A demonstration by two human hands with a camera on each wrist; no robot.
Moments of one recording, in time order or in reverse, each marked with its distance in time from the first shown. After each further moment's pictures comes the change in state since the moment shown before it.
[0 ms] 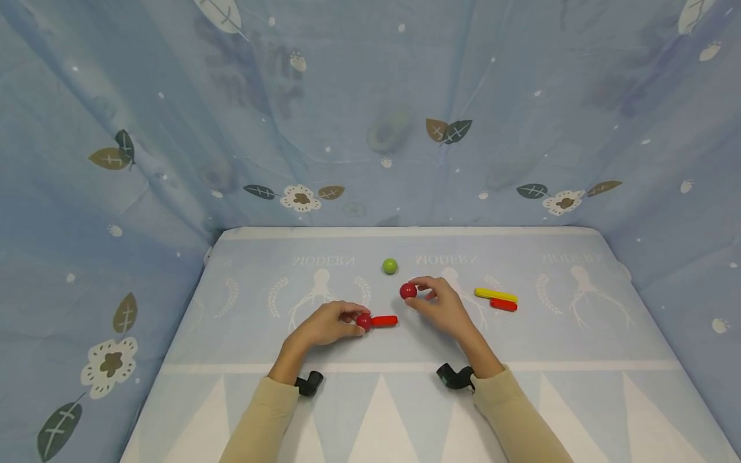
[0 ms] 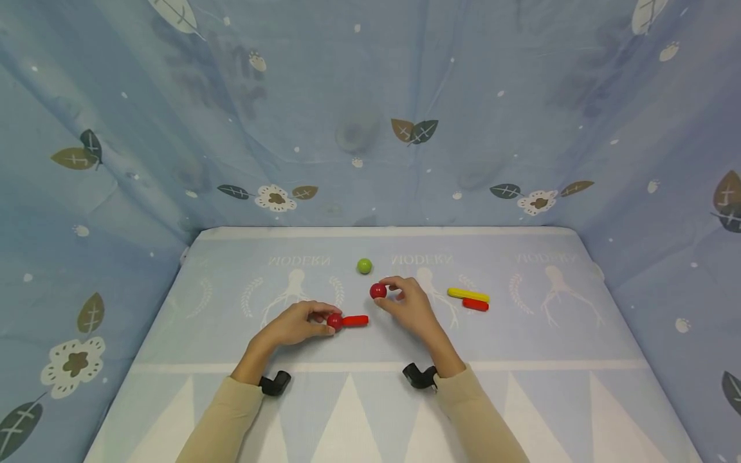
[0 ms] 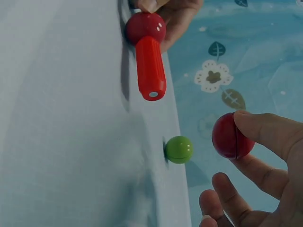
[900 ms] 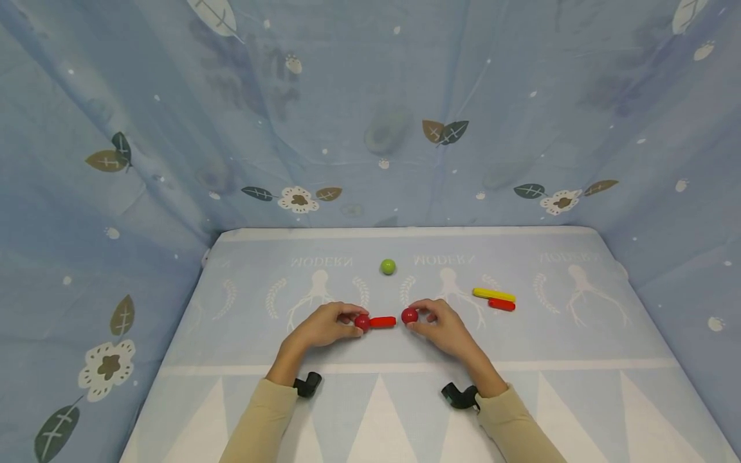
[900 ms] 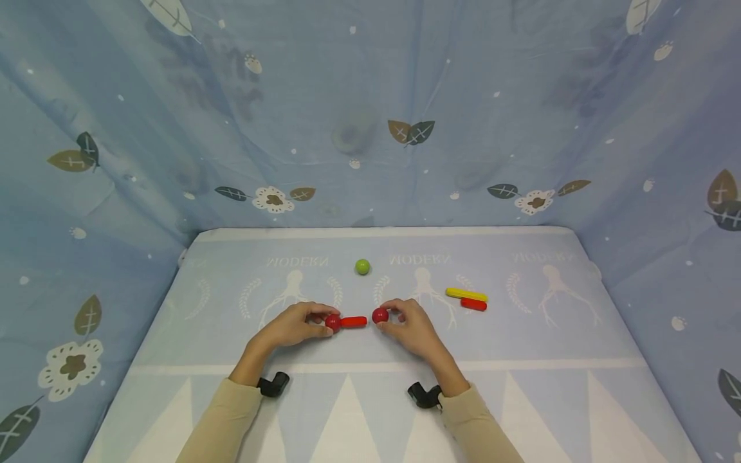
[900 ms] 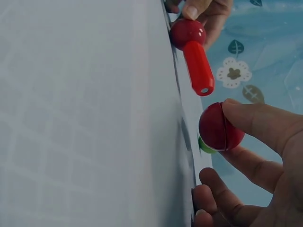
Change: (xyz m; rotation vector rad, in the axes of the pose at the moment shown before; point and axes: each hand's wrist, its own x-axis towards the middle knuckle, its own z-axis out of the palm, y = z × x) left_hand -0.001 0.003 -0.001 -0.011 -0.004 0.020; right_hand -0.027 0.029 0.012 -0.019 -0.050 -0.014
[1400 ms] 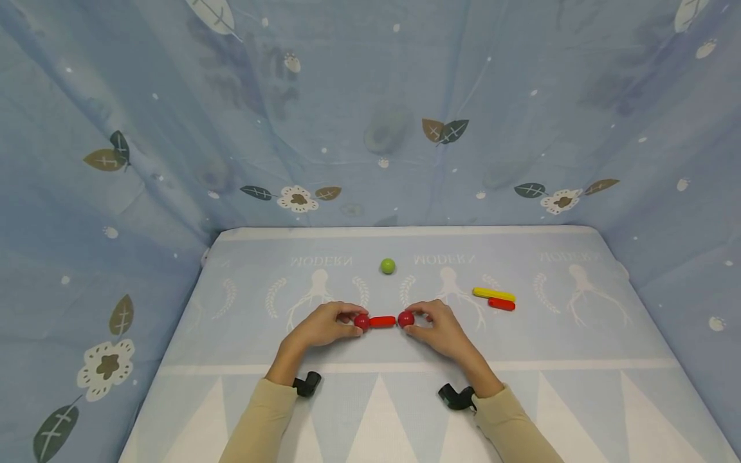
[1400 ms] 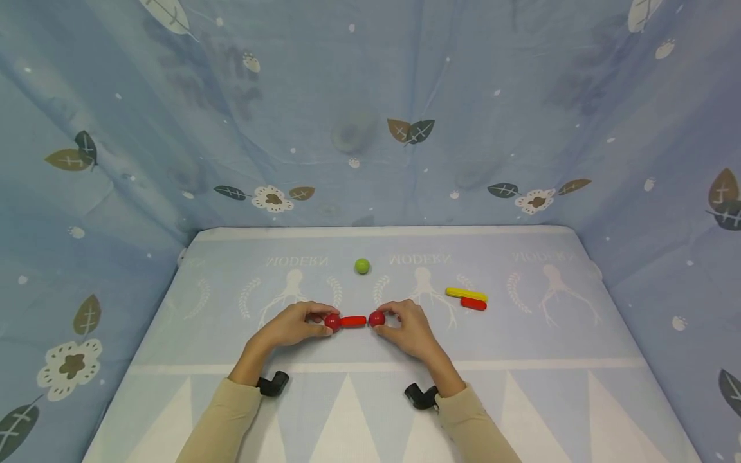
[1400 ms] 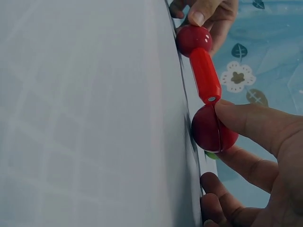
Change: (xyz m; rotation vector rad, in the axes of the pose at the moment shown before) left_hand 0.000 0.000 0.001 -0.006 0.003 -0.010; right_hand 0.000 0.002 0.007 -0.041 0.005 -0.091
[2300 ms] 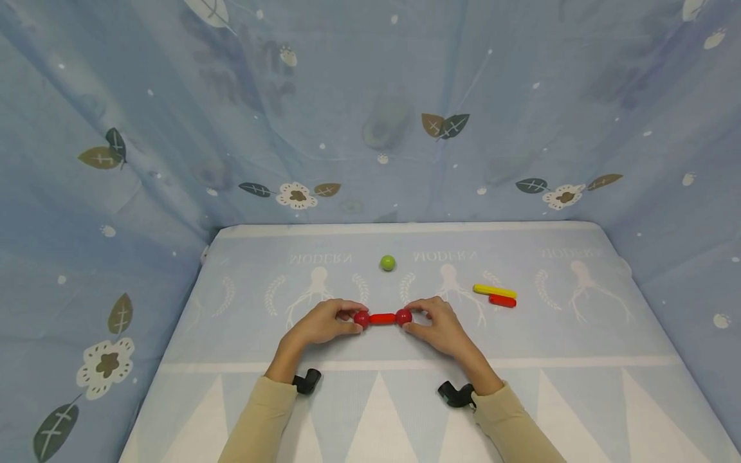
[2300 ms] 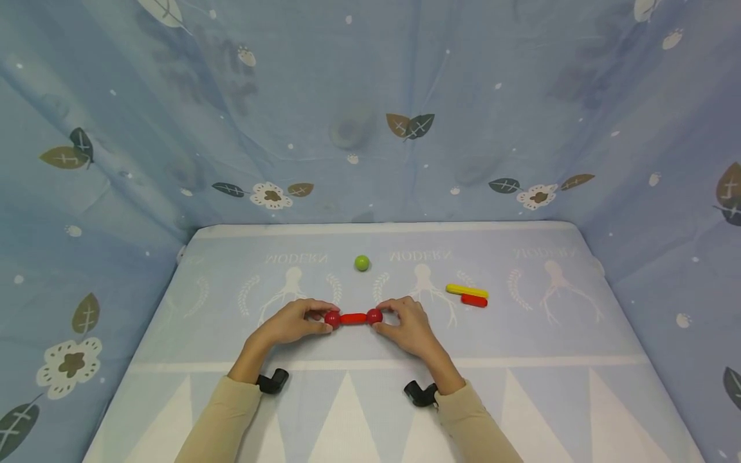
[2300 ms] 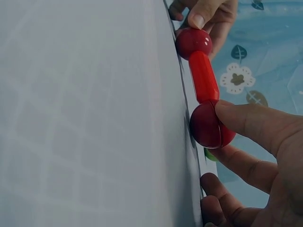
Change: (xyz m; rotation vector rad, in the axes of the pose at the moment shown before) left_hand 0.002 -0.001 0.000 -0.013 -0.001 -0.022; right_hand 0.000 -0.001 0.000 -0.007 -0.008 0.019
